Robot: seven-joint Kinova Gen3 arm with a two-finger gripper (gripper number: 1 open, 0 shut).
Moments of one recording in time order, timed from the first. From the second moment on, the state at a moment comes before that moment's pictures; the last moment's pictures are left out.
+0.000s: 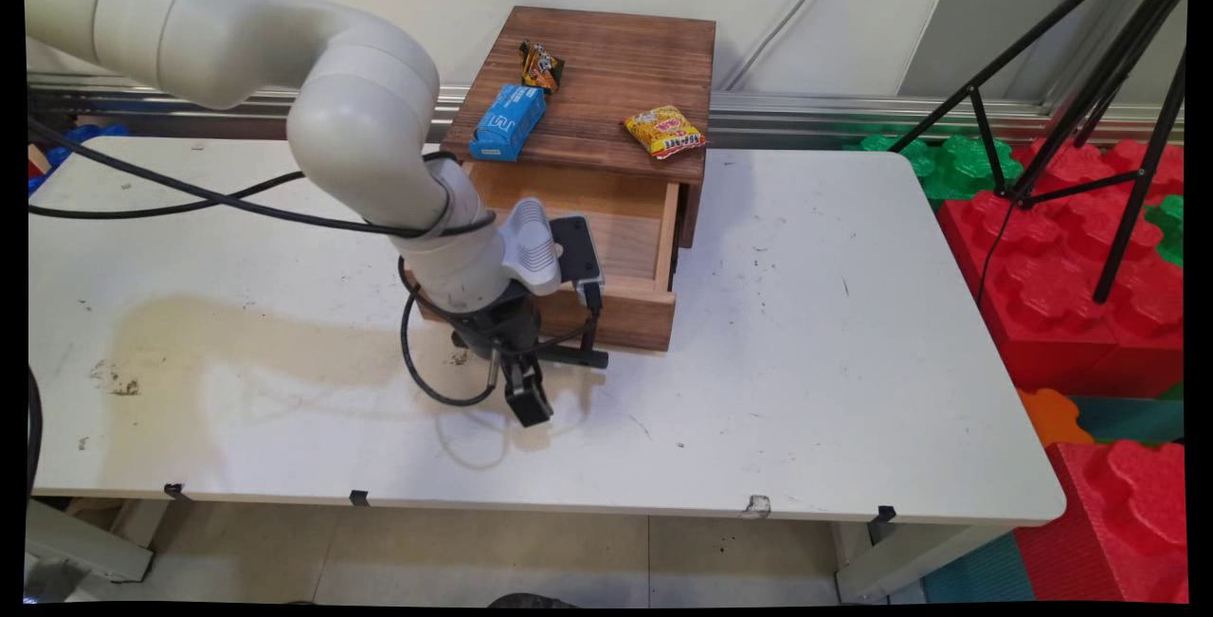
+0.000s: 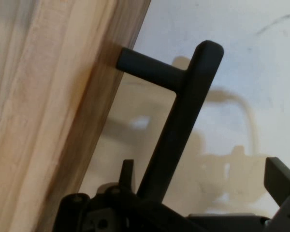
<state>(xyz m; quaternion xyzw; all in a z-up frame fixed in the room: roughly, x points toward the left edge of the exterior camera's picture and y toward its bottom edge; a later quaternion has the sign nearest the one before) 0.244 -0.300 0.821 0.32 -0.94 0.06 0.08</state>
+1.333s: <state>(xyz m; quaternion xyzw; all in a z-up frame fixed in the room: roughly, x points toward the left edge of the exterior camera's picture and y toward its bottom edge) 0.230 -0.254 0.829 0.27 -0.96 0.03 0.08</state>
